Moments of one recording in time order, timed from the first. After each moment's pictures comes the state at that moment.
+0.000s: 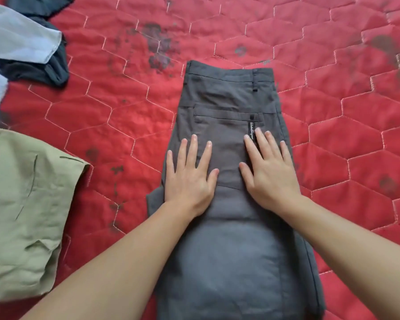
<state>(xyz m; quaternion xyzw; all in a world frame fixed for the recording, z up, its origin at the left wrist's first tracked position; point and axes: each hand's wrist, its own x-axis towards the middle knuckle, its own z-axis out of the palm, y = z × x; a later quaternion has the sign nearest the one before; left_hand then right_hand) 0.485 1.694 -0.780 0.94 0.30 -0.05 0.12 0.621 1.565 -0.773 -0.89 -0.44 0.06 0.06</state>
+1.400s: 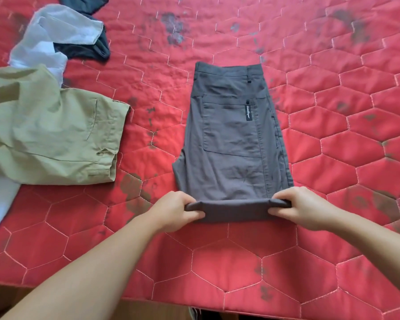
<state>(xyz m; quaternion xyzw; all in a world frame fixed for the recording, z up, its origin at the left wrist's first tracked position) 0.252 1.593 -0.708 0.86 0.25 -0.23 0.38 0.465 1.356 -0.700 -0.81 -0.42 0.38 0.12</state>
